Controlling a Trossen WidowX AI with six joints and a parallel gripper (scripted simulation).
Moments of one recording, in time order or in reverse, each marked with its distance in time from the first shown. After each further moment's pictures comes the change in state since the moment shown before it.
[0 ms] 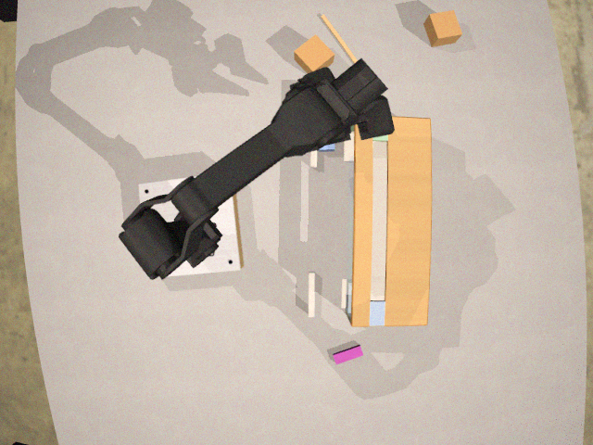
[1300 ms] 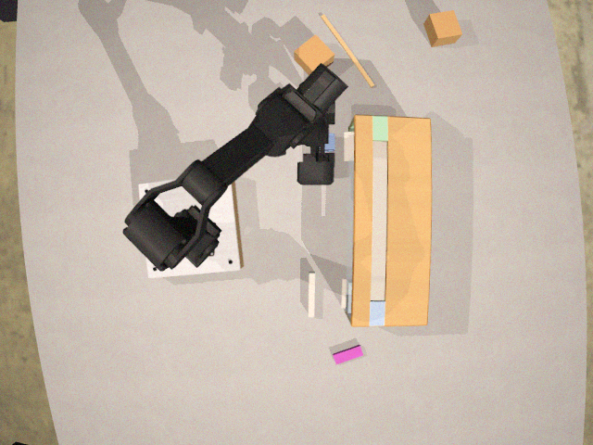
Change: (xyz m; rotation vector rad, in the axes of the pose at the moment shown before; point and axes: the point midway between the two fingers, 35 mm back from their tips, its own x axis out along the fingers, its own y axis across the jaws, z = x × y) arm 0.078 0.042 0.005 -1.361 0.173 -0.032
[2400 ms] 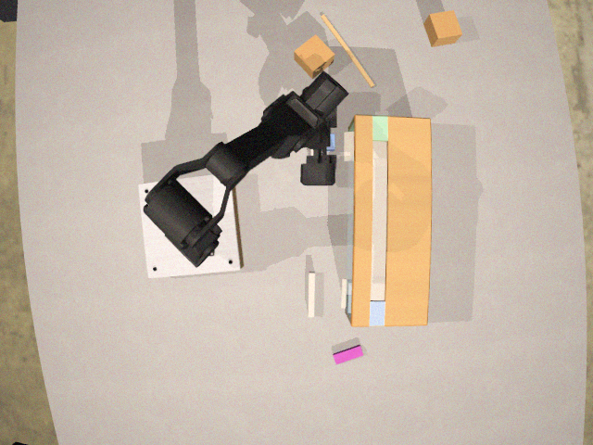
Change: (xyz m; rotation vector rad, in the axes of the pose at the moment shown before) arm 0.046 -0.002 0.013 0.003 0.012 -0.006
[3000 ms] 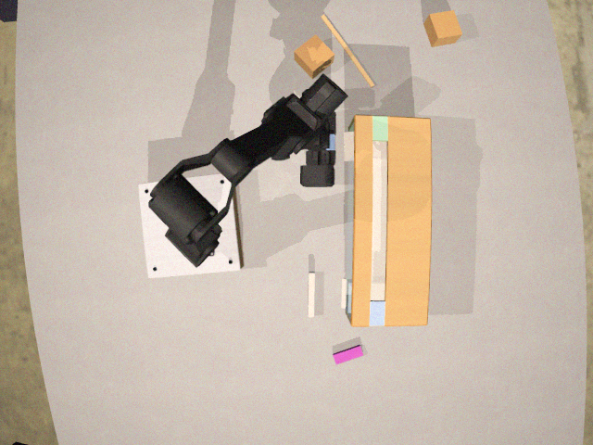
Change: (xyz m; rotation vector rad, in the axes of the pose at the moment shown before) arm 0.010 0.002 0.005 -0.002 -0.003 0.005
